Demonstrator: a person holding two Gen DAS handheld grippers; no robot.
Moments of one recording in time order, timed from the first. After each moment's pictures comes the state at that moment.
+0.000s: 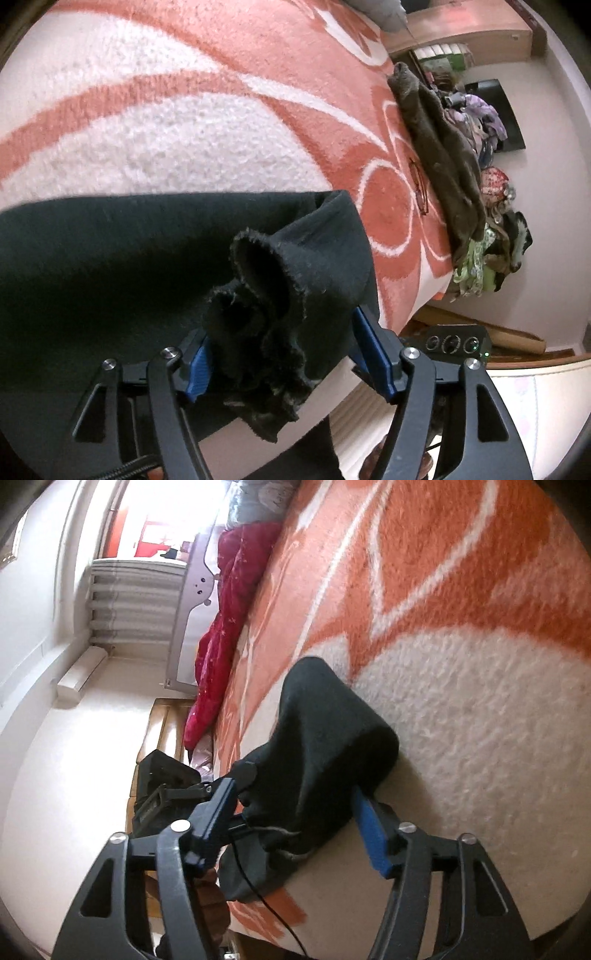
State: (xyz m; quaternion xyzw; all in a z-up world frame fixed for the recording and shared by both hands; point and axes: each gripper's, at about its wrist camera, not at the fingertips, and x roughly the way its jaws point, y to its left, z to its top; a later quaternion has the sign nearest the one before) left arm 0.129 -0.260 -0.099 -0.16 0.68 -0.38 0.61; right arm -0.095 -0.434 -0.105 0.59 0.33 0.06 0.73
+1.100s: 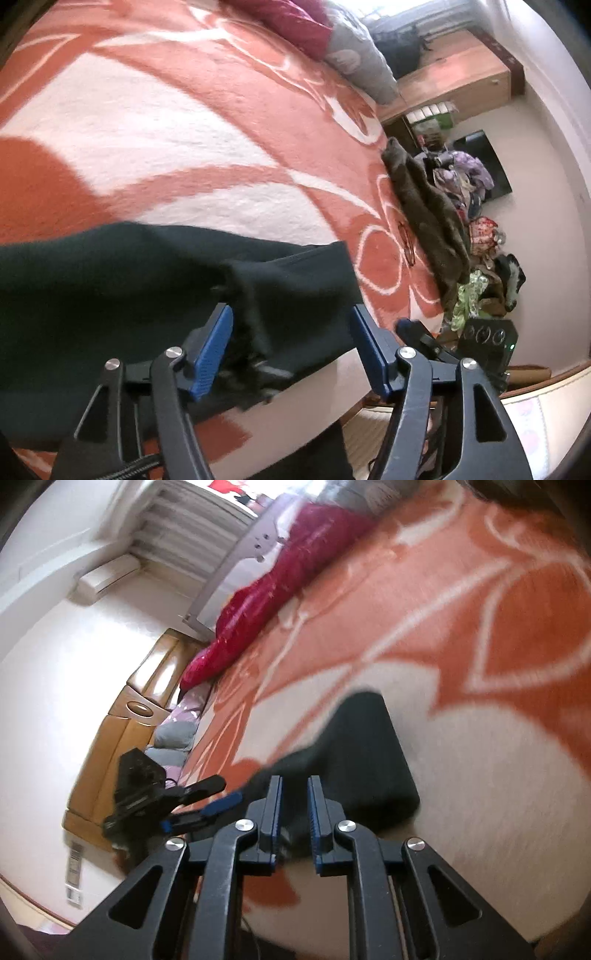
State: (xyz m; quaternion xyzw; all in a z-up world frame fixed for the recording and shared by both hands) left arm 0.122 -0.153 -0.045 -0.20 0.58 -0.36 0.70; right arm -0.068 -0.400 -0.023 0.41 0.35 0.12 0.83
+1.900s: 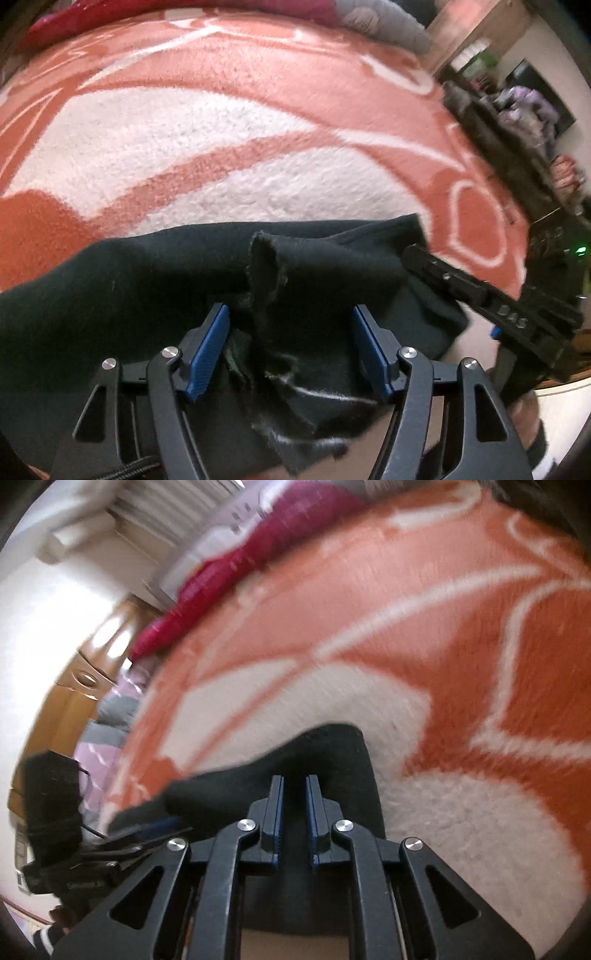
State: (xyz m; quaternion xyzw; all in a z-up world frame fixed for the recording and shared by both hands) left arm 0.113 -0.221 -0.085 0.00 0.58 -0.26 0.77; right arm 0.015 -0.414 -0.097 0.33 0.43 0.08 0.83
